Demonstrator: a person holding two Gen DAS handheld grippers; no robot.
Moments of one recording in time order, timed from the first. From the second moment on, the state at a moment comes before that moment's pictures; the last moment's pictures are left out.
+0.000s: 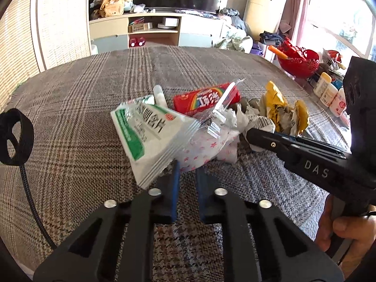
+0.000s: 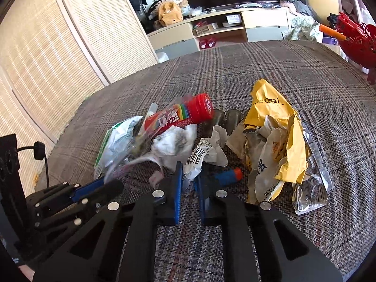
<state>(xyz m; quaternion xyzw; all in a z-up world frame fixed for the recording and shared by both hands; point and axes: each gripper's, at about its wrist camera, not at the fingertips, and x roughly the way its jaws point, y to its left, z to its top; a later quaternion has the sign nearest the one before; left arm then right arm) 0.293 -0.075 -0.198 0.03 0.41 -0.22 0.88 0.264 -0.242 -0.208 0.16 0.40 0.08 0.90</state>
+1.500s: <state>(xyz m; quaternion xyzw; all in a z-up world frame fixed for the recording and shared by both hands) 0.090 -0.044 -0.139 0.02 0.38 -0.20 0.91 0.067 -0.250 -0.165 0.12 0.39 0.10 0.91</state>
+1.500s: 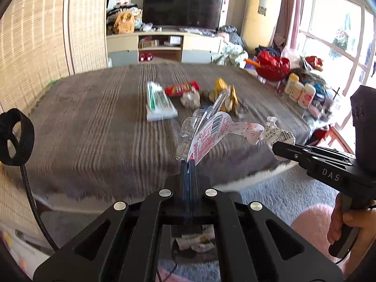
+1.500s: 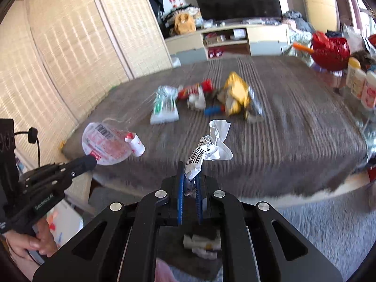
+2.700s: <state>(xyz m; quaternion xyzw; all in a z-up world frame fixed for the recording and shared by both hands) 0.075 -0.070 -0.294 0.04 0.52 -0.21 0.83 0.057 -0.249 -0.293 0.16 0.48 0.12 0.85</state>
